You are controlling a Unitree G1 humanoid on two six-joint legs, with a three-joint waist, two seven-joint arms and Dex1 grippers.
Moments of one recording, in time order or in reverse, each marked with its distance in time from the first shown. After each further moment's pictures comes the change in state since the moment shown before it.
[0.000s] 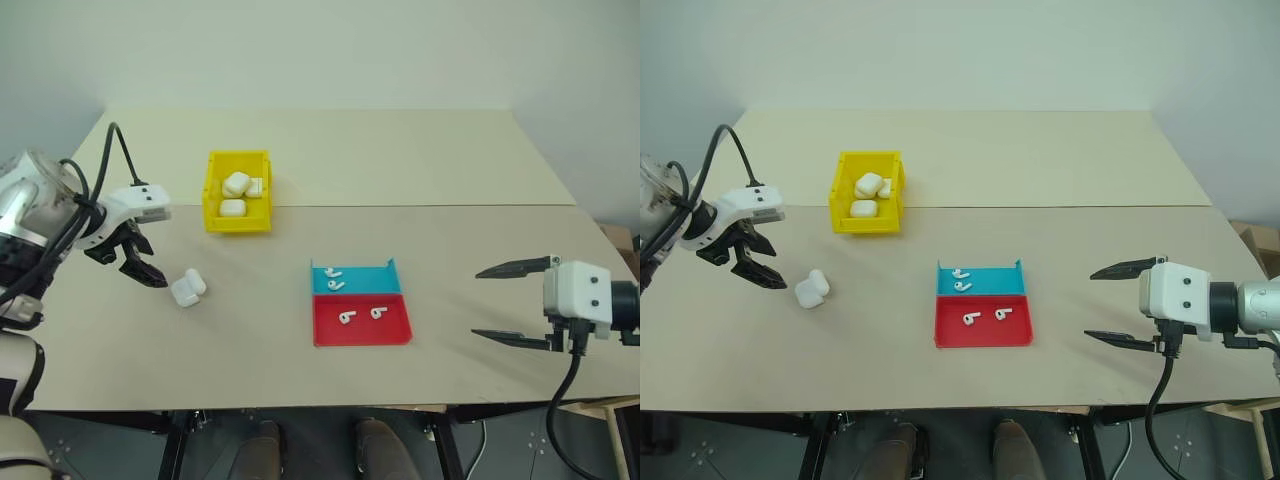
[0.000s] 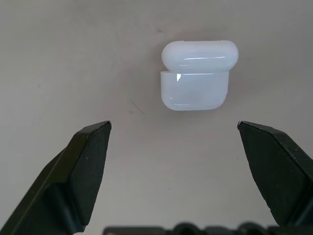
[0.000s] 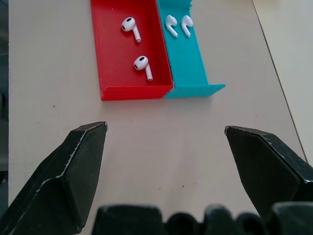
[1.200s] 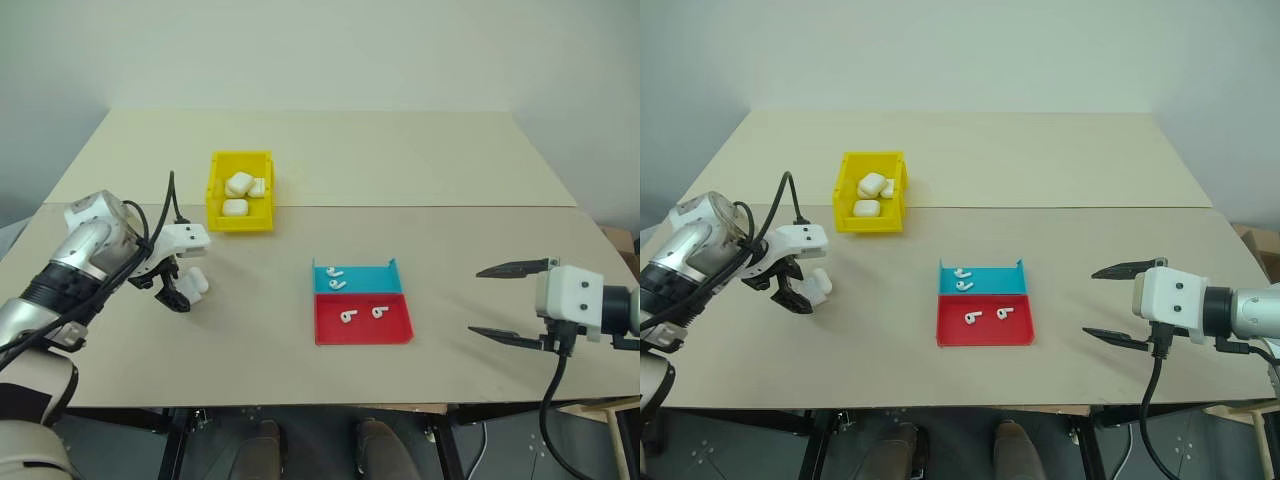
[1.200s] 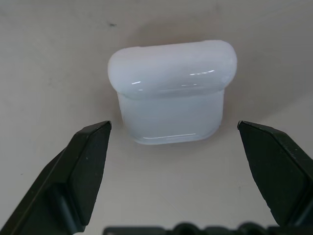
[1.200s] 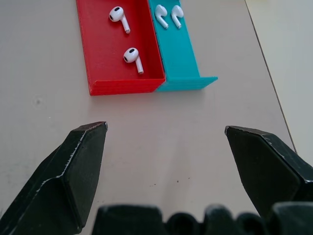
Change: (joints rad) left arm 0.132 -0.121 -0.020 -0.131 0.120 0.098 0.102; right arm 0.017 0.020 0.012 -0.008 -0.051 -0.012 -0.071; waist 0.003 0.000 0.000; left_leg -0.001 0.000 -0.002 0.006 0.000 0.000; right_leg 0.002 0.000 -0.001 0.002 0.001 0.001
